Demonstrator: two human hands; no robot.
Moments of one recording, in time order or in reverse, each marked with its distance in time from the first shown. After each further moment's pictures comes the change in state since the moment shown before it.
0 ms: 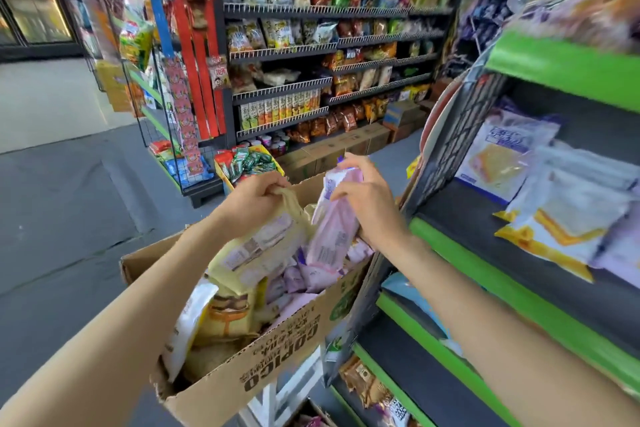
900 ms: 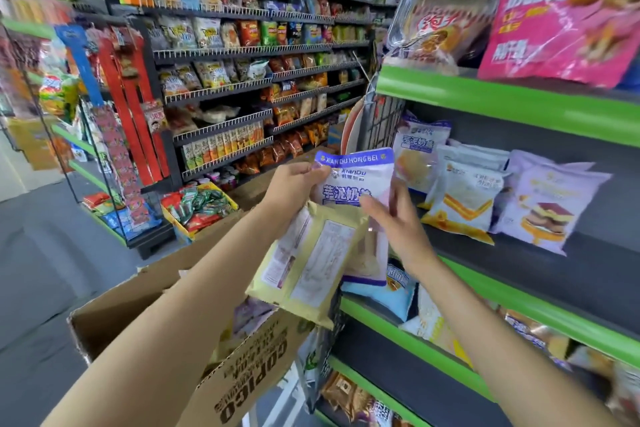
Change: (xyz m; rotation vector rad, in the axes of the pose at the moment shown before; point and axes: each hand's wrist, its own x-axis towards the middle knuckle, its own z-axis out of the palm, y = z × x) left_hand -0.006 0.132 0.047 -0.707 -0.091 -0.037; right_hand -0.088 -0.002 -0.088 0.210 0.257 -0.107
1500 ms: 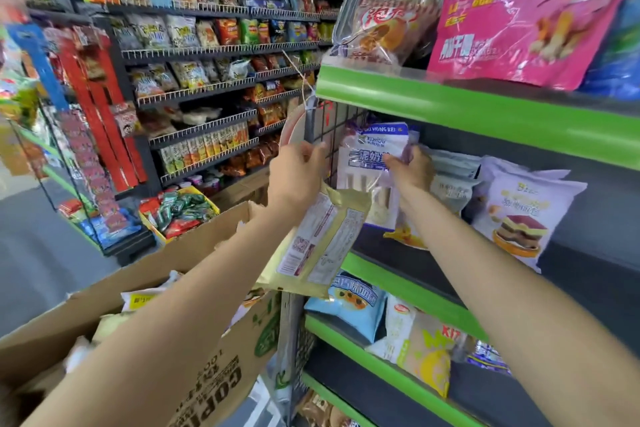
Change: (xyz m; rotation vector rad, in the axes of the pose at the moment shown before) left_hand 0.060 0.017 0.106 0.483 0.303 0.235; right_hand 0.148 0.021 -0.117 -0.423 0.551 0.146
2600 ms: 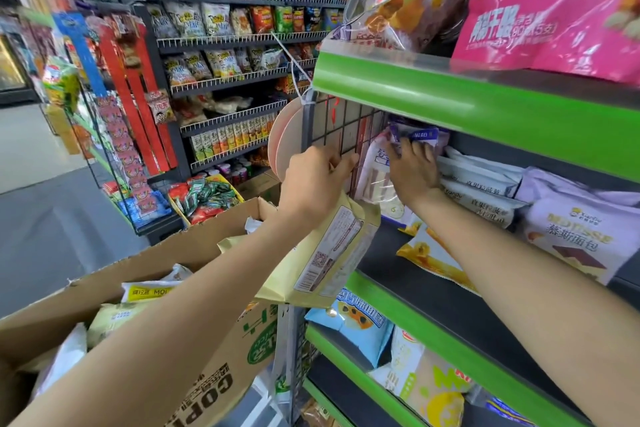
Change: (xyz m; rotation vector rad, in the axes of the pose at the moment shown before) left_hand 0.022 -0.008 0.049 0.221 0.021 0.127; right_hand 0.065 0.033 0.031 -1.222 -0.208 -0.747
